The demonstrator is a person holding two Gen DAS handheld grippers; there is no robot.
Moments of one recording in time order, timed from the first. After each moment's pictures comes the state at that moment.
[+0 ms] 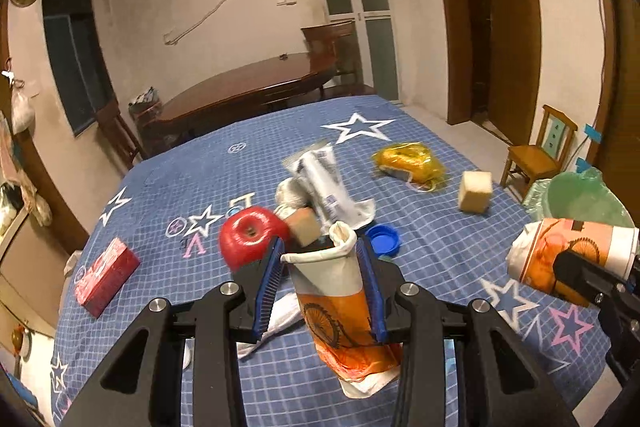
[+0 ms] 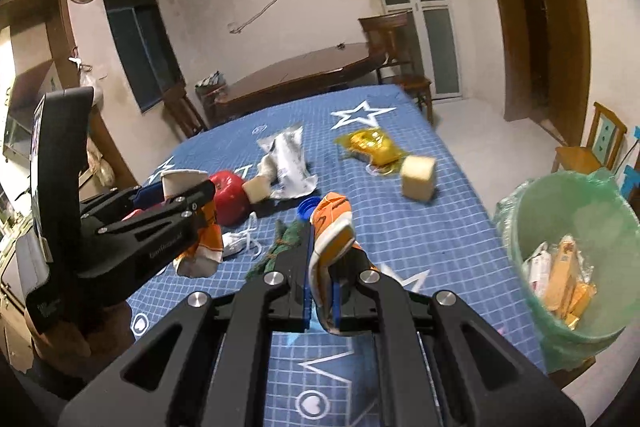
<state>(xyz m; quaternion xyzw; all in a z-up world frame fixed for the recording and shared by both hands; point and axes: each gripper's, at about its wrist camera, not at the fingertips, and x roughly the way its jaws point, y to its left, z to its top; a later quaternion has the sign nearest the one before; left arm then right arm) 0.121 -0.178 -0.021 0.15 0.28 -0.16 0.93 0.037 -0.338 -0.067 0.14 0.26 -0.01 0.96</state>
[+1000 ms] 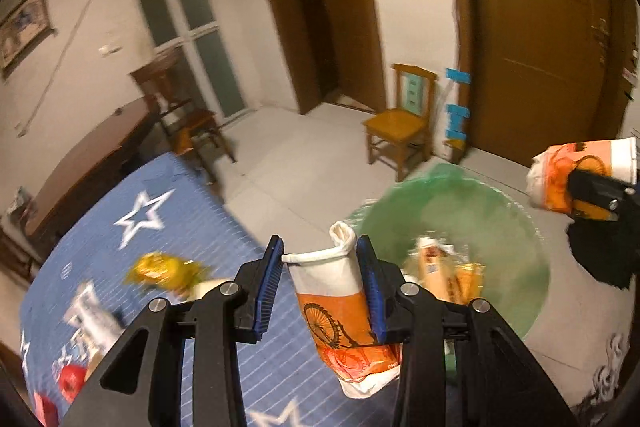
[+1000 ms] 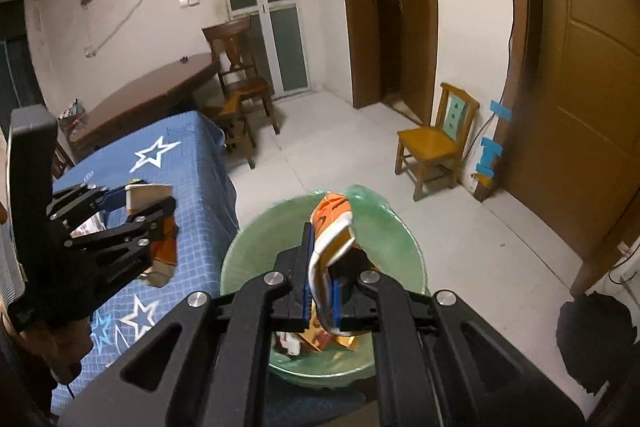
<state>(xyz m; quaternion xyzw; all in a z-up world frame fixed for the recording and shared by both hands) 0.095 -0.448 -0.025 0.26 0.27 -0.41 0.83 -0.038 -0.542 -0.048 0.15 0.30 -0.26 0.91</state>
